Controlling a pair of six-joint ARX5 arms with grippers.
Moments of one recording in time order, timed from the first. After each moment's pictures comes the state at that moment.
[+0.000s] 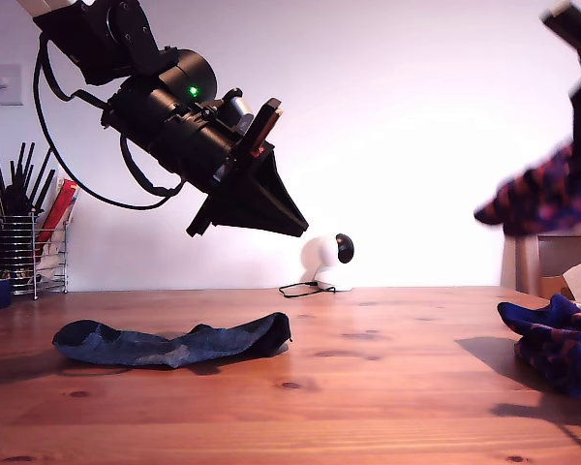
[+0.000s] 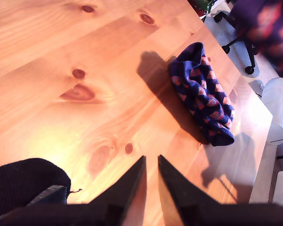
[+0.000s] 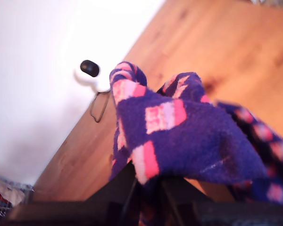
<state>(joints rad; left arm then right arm) -0.46 1.95 1.46 -0.42 0.72 -0.11 0.45 0.84 0.35 0.14 0.41 1.09</state>
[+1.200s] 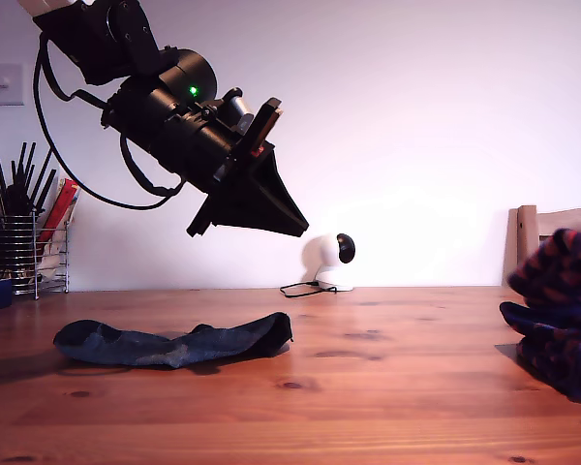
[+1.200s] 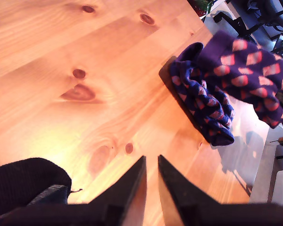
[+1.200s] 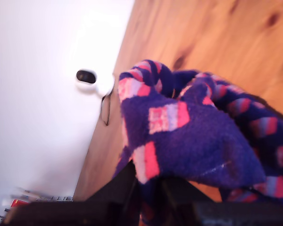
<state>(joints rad) -0.46 1.95 1.46 -0.42 0.73 -0.11 0.35 0.87 0.07 0.52 0.28 1.27</state>
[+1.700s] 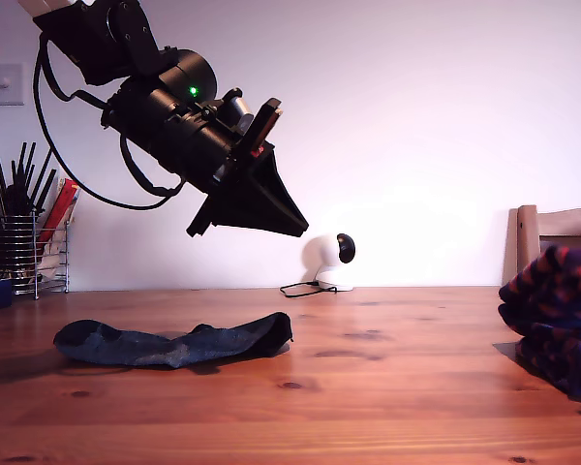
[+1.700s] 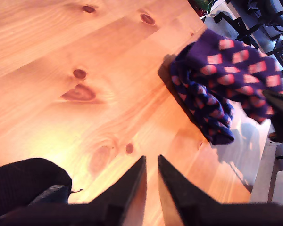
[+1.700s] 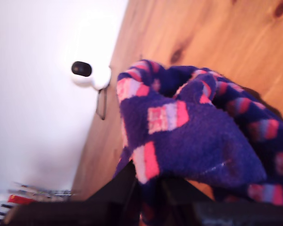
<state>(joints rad) -0.46 1.95 1.46 -0.42 0.73 -0.11 0.27 1.09 0.07 0.71 0.16 1.26</state>
